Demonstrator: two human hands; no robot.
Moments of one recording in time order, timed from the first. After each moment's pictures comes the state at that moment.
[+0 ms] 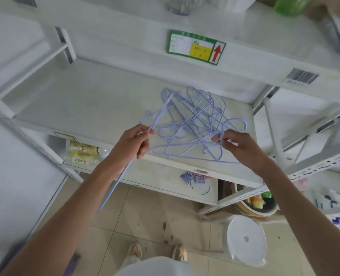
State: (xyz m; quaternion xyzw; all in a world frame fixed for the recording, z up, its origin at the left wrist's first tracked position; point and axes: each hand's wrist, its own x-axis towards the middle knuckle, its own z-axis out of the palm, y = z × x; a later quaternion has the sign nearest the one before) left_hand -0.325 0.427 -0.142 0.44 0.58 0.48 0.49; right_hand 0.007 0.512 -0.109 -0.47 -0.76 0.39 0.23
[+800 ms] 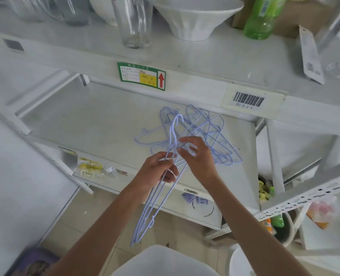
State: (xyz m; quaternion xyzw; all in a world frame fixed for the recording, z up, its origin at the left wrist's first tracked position) left_hand -0.191 0.453 -0.150 0.36 0.56 0.50 0.55; right_hand -0.035 0.534 -0.140 -0.44 -0.69 0.44 0.38
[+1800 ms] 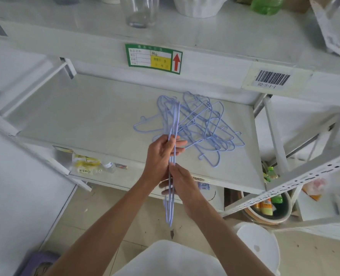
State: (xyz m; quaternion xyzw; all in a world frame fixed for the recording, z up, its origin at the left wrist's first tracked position) left_hand -0.201 0.466 -0.172 0.39 0.50 0.61 0.47; right_hand -0.096 0.430 -0.167 -0.51 -0.43 0.69 0.28
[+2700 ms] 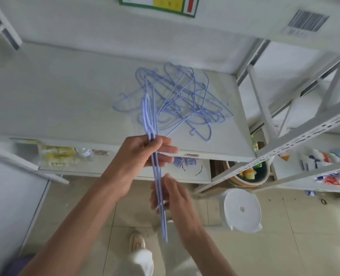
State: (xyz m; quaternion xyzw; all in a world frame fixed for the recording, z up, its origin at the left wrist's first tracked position) left_hand -0.266 0.410 -0.145 0.40 0.48 0.43 0.65; right_hand -0.123 0.334 -0.172 -0.58 -0.40 0.62 0.35
